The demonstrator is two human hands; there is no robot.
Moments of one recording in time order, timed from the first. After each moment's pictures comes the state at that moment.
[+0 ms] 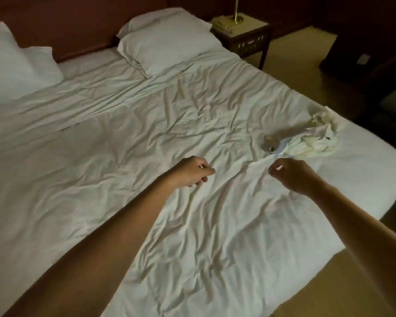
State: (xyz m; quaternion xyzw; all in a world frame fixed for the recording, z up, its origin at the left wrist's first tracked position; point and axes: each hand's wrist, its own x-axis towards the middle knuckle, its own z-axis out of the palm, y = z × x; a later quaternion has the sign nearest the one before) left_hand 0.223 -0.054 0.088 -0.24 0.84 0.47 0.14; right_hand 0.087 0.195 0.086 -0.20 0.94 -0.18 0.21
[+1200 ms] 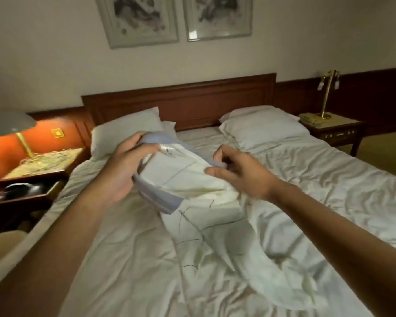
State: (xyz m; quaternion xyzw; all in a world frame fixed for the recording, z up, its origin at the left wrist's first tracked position) left_hand 0.540 -0.185 0.254 -0.24 0.67 0.56 -0.42; right_hand 0.314 -0.051 0.218 -0.65 0.61 -0.43 0.13
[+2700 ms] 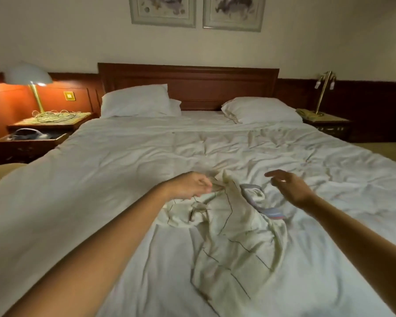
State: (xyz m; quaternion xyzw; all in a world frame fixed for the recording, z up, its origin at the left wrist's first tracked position) left_hand 0.590 -0.009 -0.044 -0.29 0.87 0.40 -0.05; right_hand 0.342 0.169 -0.051 -0.48 0.80 -0.35 0.08
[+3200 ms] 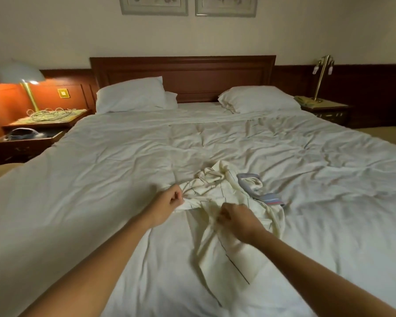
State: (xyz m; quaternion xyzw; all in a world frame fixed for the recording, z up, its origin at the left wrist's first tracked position) left_hand 0.639 -0.027 -0.151 -0.30 0.86 0.33 -0.24; right_hand 0.455 0.147 -0.141 -0.56 0.80 -0.20 0.12
